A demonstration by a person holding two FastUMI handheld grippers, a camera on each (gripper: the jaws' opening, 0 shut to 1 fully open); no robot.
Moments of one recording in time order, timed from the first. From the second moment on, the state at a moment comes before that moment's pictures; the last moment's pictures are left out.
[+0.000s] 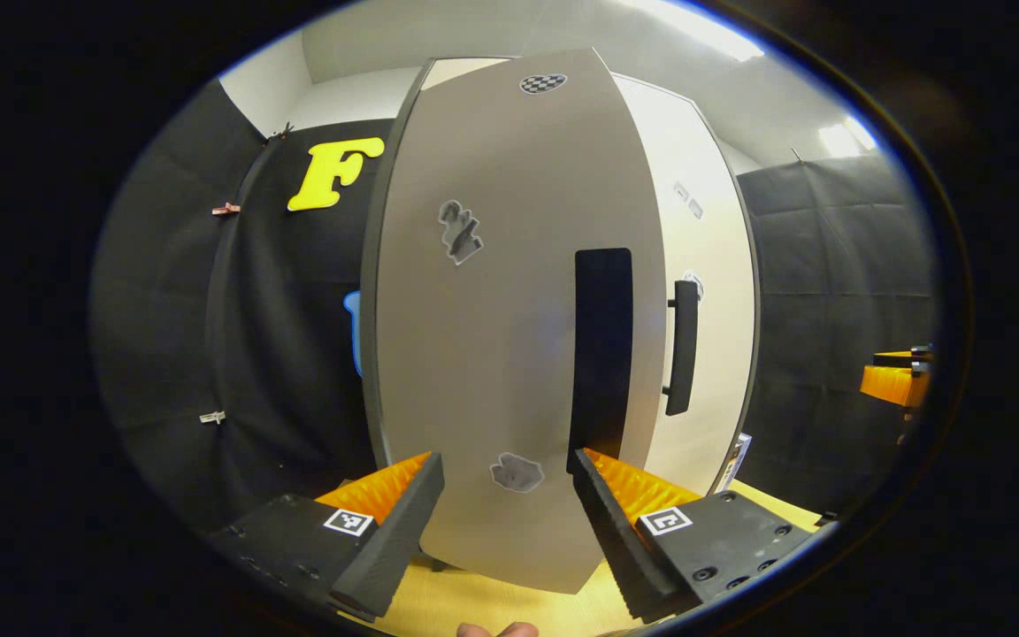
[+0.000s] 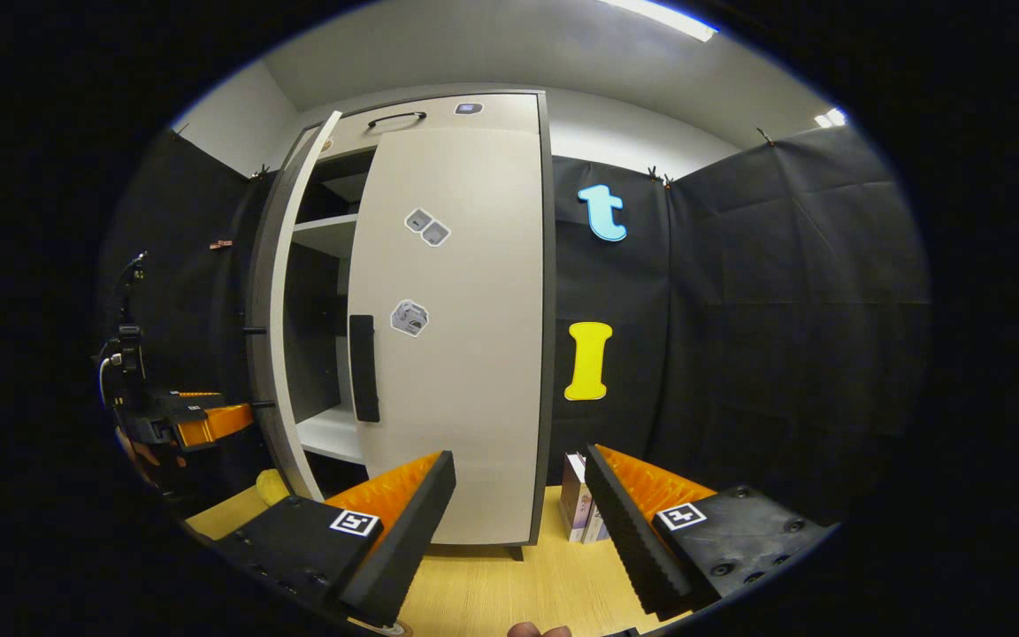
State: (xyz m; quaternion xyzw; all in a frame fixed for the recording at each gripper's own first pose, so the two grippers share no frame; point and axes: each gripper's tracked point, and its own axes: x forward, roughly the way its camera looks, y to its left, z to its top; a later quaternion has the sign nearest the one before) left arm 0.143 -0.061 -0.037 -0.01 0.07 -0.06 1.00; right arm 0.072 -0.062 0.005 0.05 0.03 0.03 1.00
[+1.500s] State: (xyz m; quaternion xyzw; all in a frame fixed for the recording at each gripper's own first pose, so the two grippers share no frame) left arm 0.065 -0.011 0.016 0.01 0.03 -0.02 1.00; right arm 0.055 -0.024 0.018 0.05 0.01 0.06 1.00
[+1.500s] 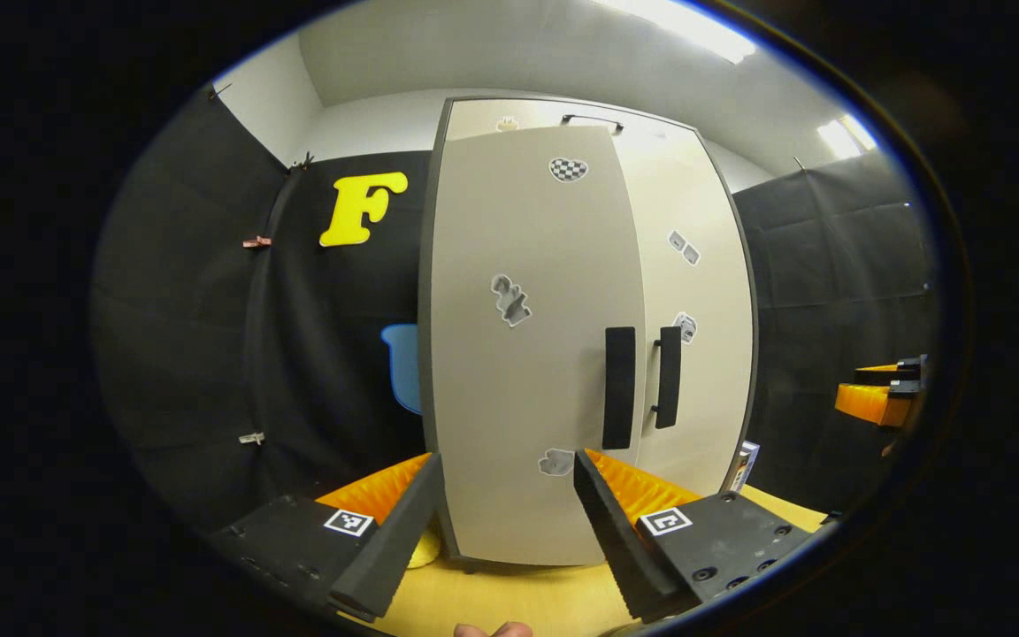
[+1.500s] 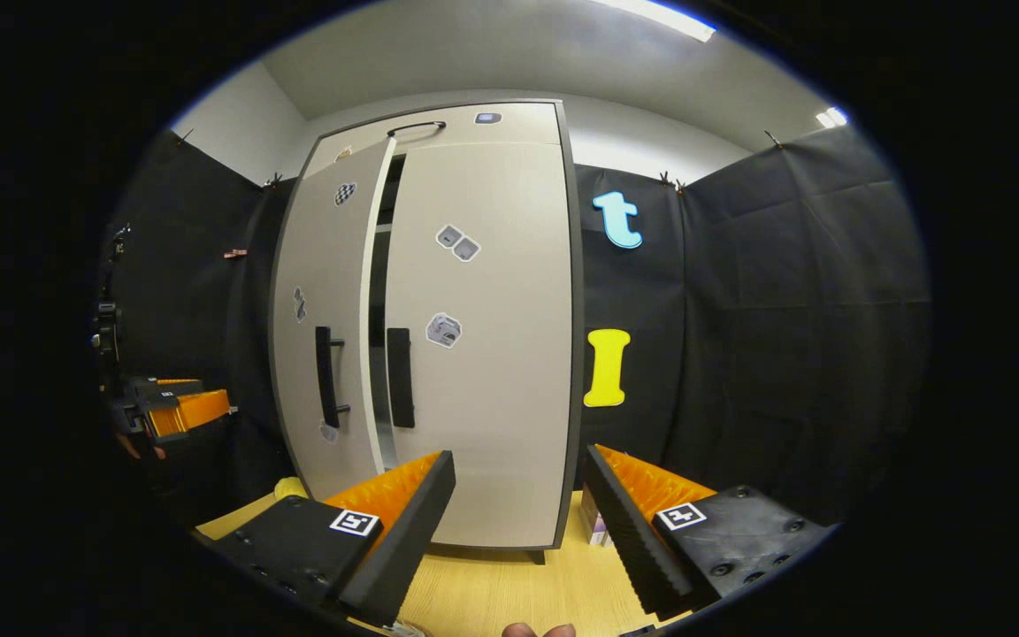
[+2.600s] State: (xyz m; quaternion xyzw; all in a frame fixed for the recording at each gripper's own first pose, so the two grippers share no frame) left arm -0.002 0.021 0.012 0.01 0.05 0.00 1.00; right arm 0.023 0.016 0.037 0.06 -0.01 0.07 1.00
